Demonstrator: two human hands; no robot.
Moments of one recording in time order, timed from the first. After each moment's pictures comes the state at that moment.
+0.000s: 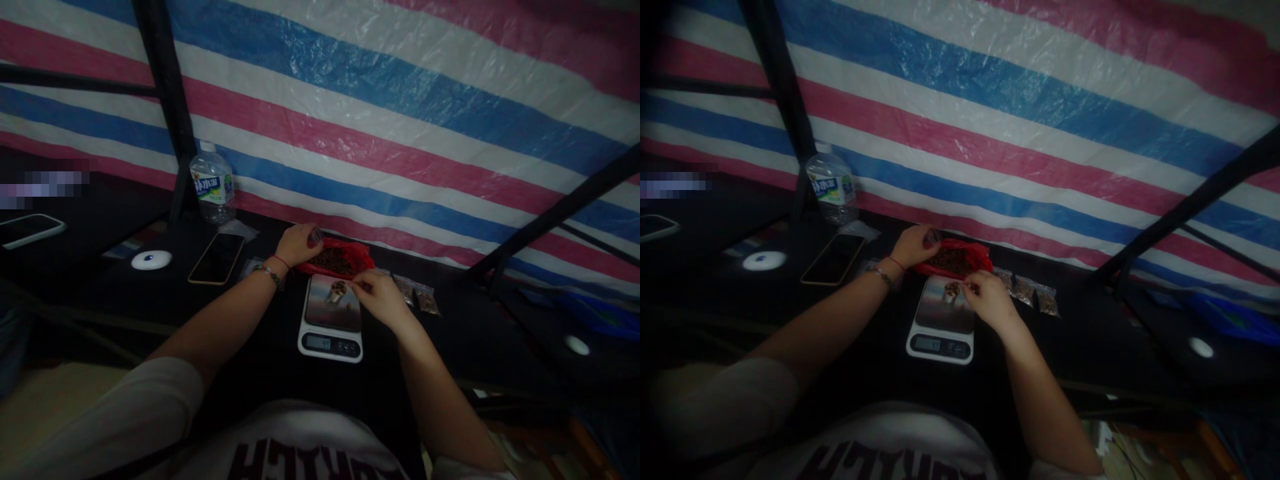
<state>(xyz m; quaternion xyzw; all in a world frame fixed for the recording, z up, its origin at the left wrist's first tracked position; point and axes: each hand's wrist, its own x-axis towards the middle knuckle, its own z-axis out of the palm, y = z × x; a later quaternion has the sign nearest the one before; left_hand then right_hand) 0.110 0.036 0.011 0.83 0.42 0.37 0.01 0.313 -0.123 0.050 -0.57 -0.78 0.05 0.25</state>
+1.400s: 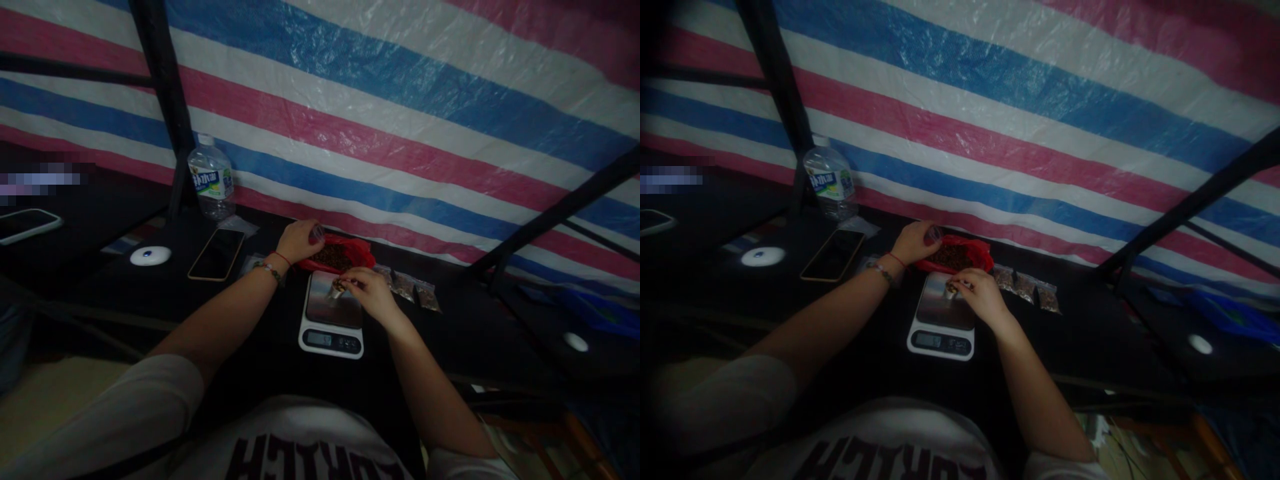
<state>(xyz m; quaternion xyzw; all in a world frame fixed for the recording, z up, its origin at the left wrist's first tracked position) 0.112 0.036 0.010 0.83 0.41 0.38 0.02 0.308 -0.111 0.029 -0.49 -0.80 0.11 0.33</state>
